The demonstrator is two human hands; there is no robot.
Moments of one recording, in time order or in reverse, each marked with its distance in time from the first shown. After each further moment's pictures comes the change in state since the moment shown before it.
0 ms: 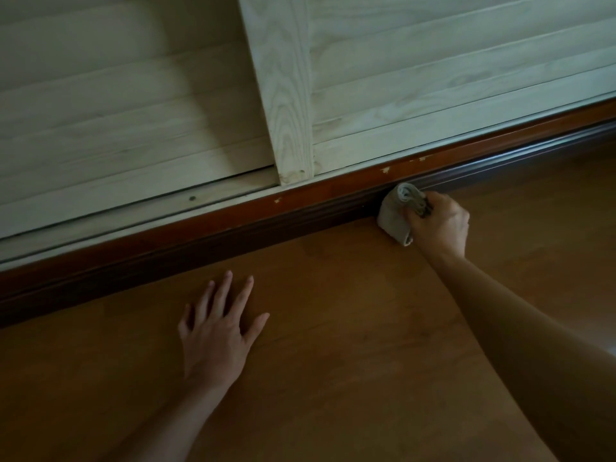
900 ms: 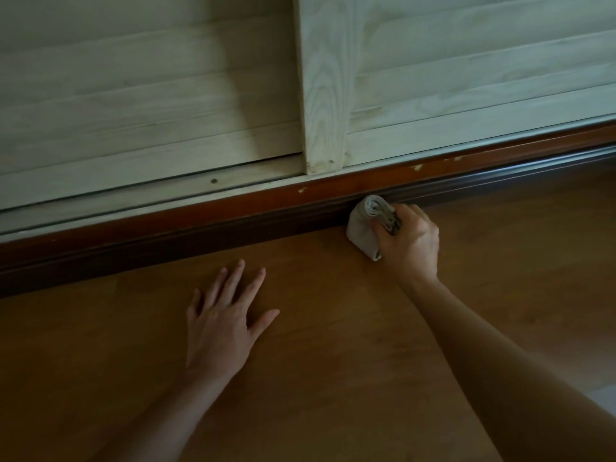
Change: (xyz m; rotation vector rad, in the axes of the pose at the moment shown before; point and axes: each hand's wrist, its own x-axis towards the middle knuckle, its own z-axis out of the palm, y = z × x) left_hand -0.001 -0.010 -0.007 -0.037 -0.017 0.052; right_hand -0.045 -0.050 0.039 0.058 -0.041 -0.257
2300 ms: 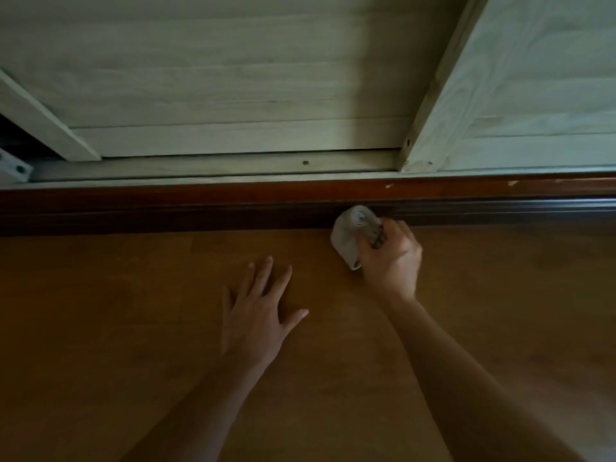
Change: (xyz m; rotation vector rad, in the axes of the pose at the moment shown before) left_hand -0.037 -0.030 -0.015 -0.083 -0.129 -0.171; right_hand -0.046 -0.101 0.067 0.114 -0.047 -0.081
